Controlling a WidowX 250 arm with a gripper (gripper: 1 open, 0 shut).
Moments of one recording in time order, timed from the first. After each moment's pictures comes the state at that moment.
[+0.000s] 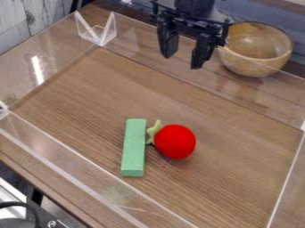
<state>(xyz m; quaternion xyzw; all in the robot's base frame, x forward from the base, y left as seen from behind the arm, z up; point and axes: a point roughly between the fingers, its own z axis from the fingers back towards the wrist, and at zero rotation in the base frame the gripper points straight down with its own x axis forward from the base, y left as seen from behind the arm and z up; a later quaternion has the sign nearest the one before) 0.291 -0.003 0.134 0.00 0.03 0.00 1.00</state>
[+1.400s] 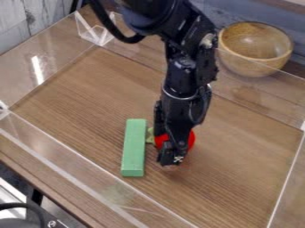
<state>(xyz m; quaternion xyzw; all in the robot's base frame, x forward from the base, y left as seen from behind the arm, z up) 0.229 -0.028 0.030 0.03 0.06 -0.41 0.91</state>
